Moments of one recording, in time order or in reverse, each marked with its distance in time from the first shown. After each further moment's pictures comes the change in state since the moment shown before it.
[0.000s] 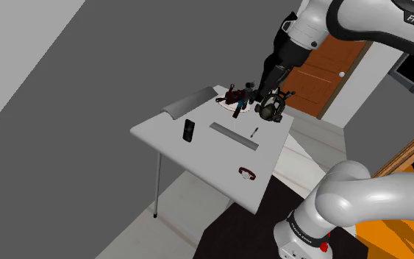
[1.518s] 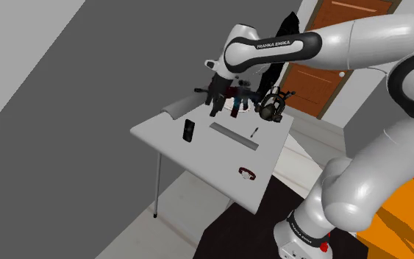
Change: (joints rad) arm 0.253 0.697 -0.247 0.138 0.104 0.459 -0.920
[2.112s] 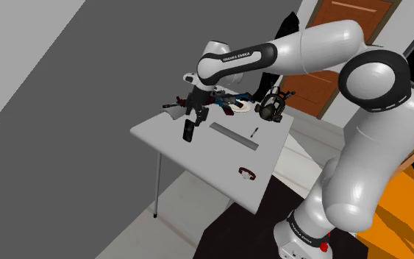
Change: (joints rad) arm 0.033 0.259 0.022 0.134 0.093 0.069 -0.292
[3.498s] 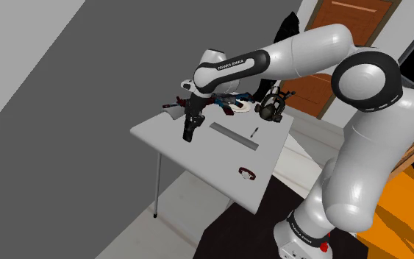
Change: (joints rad) arm 0.004 0.040 0.008 -0.028 0.020 0.067 -0.016
